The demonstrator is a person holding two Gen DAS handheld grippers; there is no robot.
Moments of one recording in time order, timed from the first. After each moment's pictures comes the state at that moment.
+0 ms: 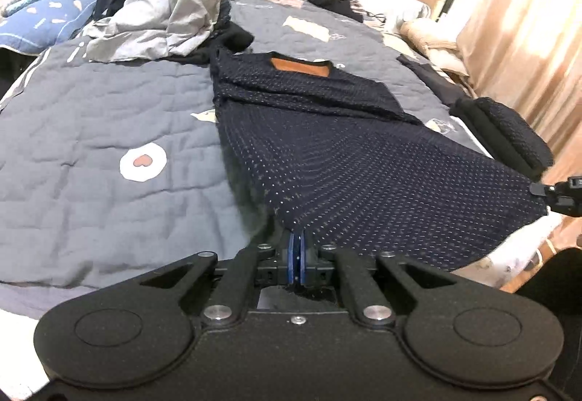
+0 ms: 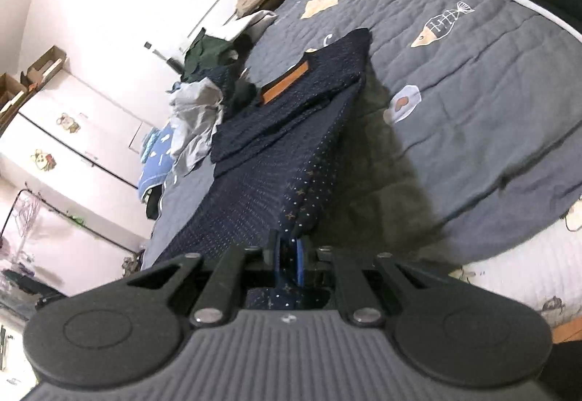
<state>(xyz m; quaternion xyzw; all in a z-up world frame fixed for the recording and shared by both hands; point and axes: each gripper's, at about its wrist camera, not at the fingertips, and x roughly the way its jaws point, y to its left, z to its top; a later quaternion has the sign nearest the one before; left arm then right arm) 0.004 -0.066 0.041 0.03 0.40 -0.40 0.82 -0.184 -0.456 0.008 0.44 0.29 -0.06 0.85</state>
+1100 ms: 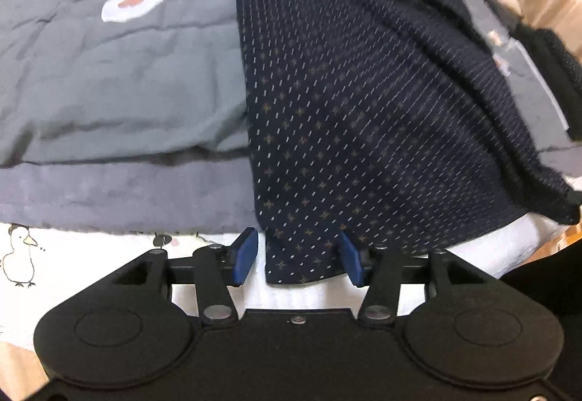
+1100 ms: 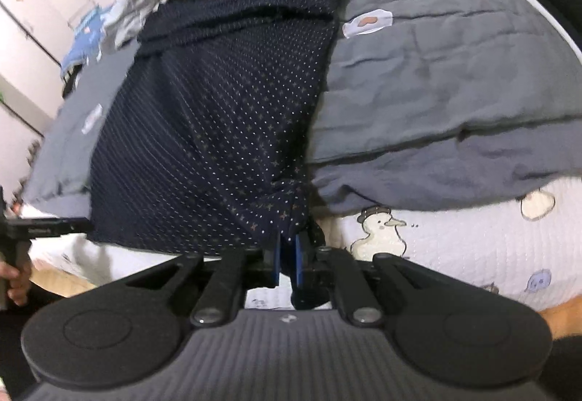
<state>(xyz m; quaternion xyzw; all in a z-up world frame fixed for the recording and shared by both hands) 0.017 -0.113 -0.091 0.08 0.55 -0.32 0.77 -0.158 -0.424 -0.056 0.26 0.46 -0.10 0.84</state>
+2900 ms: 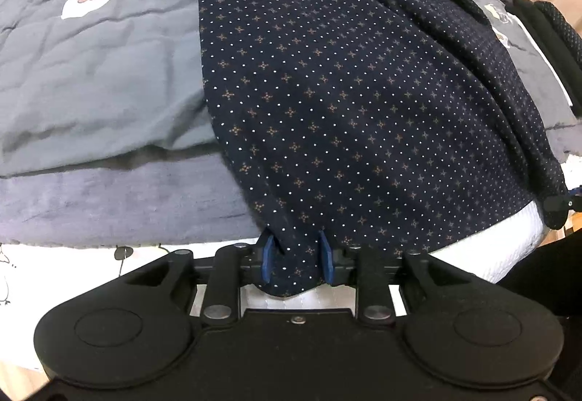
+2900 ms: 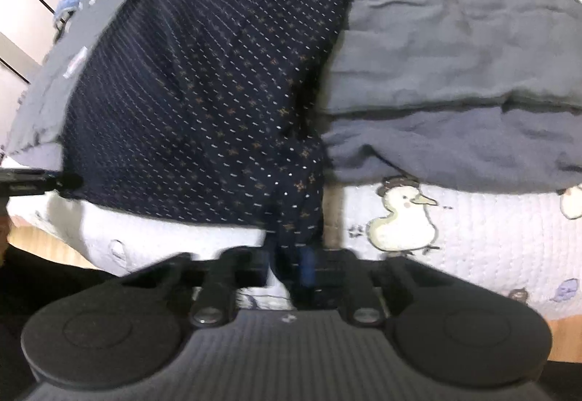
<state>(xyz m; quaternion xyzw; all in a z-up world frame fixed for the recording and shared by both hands) 0.015 -0.136 -0.103 0.09 0.55 -0.34 0.76 -0.135 -0.407 -0.094 0.25 0.52 -0.06 0.82</state>
